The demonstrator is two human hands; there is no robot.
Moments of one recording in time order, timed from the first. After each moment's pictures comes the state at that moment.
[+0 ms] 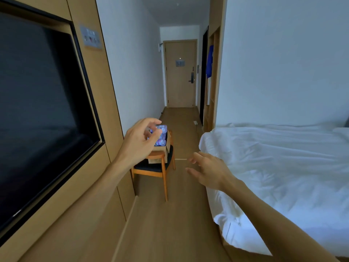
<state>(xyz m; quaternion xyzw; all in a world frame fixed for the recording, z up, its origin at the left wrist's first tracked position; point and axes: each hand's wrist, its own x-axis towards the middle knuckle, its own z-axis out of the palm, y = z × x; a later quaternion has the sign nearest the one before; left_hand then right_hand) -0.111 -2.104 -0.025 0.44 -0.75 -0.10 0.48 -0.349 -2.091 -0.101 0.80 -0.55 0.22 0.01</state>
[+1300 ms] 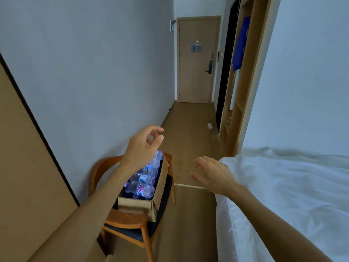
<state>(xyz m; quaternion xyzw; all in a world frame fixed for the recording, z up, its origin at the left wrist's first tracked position) -0.227 -2.876 -0.096 0.50 -0.71 -0.13 0.47 -0.476 -2.881 -0.171 0.82 -0.54 0.18 -0.04</state>
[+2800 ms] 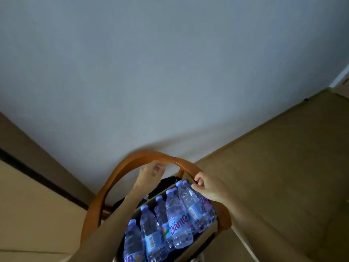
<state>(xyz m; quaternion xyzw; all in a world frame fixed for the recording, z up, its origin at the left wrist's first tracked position) -0.029 -3.329 -0.337 0.84 -0.29 -0.20 0.42 -0.193 -3.524 -0.361 0.91 -0.27 -0.10 -0.30</state>
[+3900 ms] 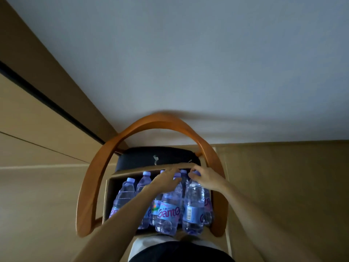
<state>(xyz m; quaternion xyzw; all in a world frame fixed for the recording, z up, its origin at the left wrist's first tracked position) -0.062 -3.370 -0.442 0.87 -0.13 -0.41 0.25 -0.091 -3.570 -0.430 0.85 -0.06 -0.38 -0.35</state>
